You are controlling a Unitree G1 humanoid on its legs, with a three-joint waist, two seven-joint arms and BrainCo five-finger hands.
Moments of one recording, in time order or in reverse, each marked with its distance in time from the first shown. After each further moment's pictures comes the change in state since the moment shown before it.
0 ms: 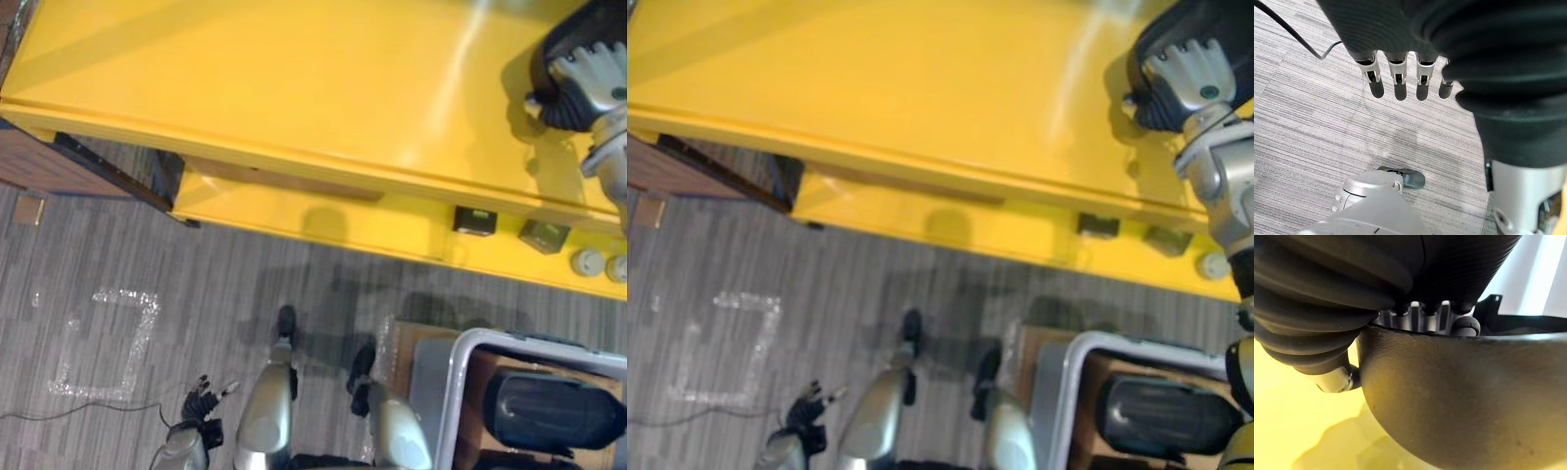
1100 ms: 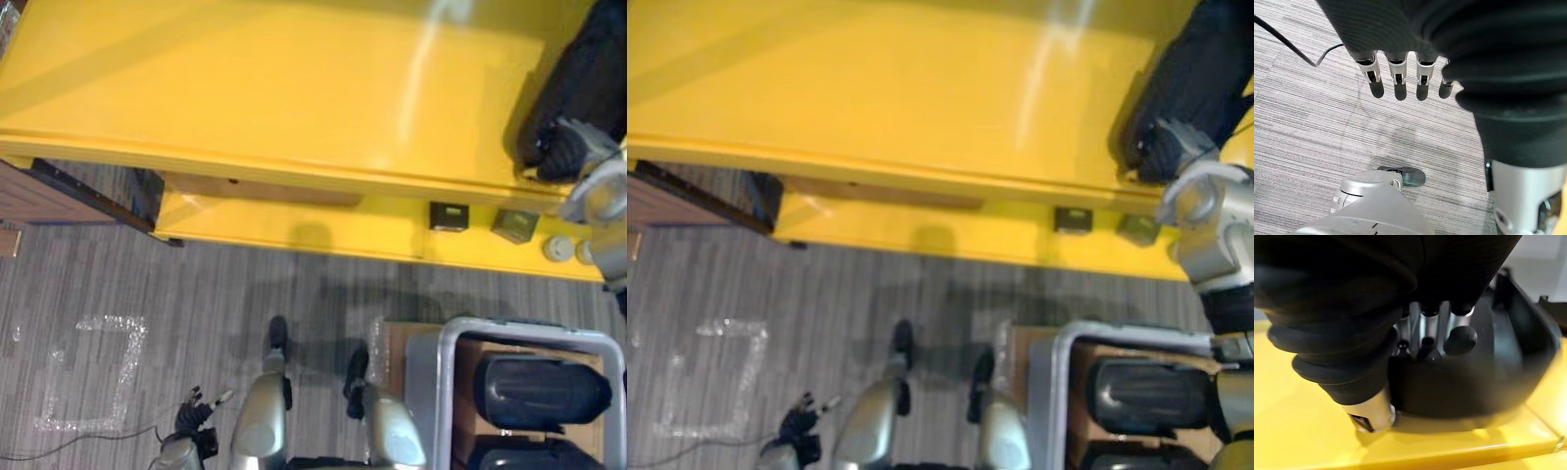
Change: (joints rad) left arm 0.026 -0.001 0.031 0.028 0.006 0.005 0.010; right arm 0.267 0.117 -0.266 -0.194 0.351 0.444 0.420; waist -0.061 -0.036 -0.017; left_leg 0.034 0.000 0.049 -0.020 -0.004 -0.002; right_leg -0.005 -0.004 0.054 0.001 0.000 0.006
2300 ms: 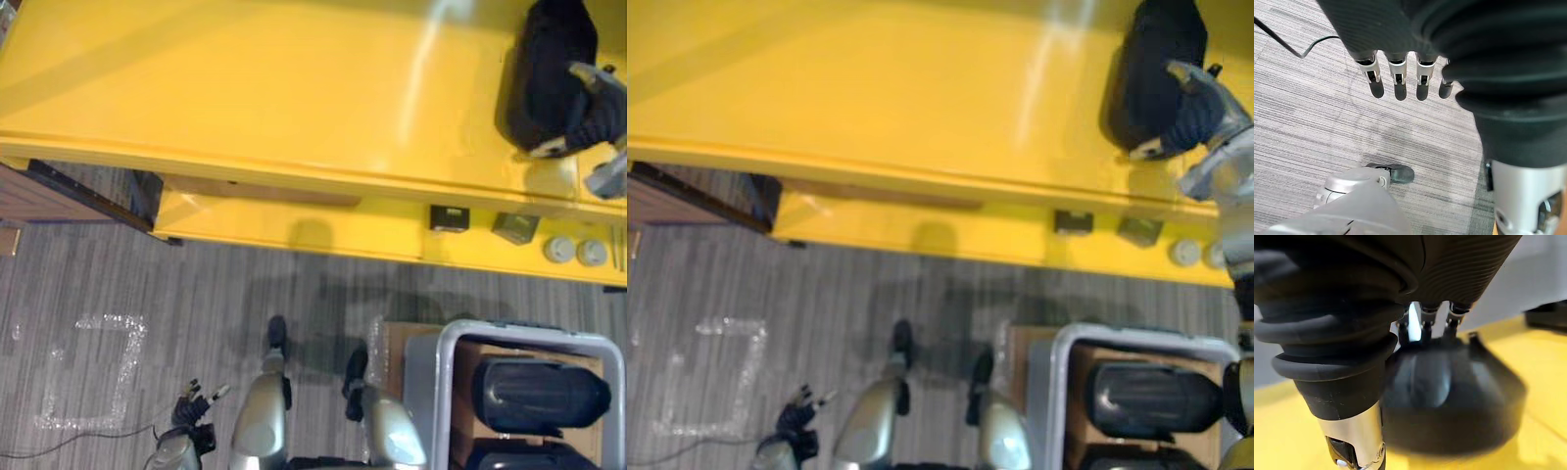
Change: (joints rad) left arm 0.011 0.000 0.017 -0.042 0.000 -0.019 -0.024; right arm -0.020 -0.066 -0.046 -0.060 0.196 -0.072 0.051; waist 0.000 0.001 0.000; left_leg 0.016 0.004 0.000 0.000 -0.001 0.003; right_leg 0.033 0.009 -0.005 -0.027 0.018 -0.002
